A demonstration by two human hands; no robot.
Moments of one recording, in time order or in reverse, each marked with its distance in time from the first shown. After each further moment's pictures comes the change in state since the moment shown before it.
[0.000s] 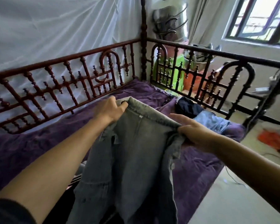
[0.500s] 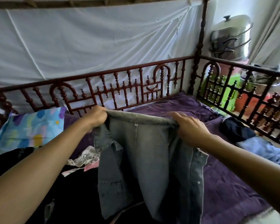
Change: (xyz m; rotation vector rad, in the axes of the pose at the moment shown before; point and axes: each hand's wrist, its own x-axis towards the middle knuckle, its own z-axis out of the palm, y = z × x) left_hand -0.152 -0.148 -0.139 -0.209 0.051 -0.326; right_hand -0.028 -0.036 0.111 -1.191 0.058 -0.747
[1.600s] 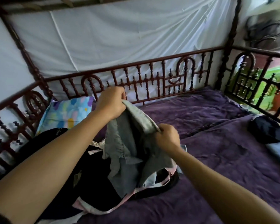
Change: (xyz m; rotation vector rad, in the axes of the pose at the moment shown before) left_hand -0.100 0.050 -0.017 0.353 0.387 0.228; right_hand -0.032 -0.089 0.087 0.676 0.057 0.235
